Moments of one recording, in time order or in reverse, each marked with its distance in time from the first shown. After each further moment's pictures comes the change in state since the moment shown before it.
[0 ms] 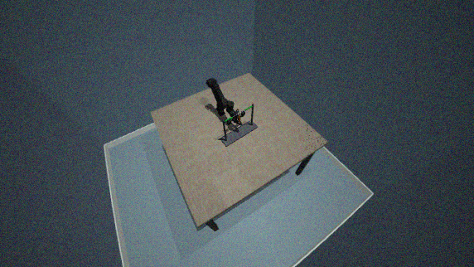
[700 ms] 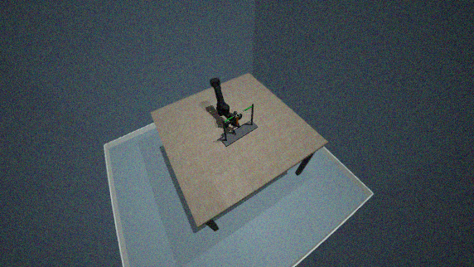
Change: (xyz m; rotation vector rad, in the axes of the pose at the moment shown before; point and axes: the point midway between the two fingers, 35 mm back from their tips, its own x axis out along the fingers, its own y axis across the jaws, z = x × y) arm 0.010 -0.033 0.006 -0.135 -0.080 0.075
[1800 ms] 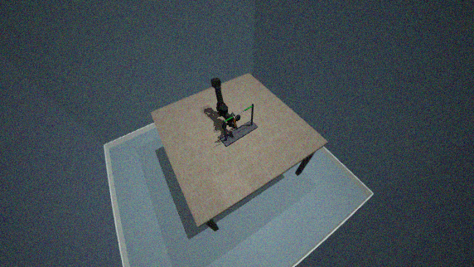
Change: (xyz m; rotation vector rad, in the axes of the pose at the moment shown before) arm -0.001 -0.026 -0.001 0.062 -0.005 -0.057
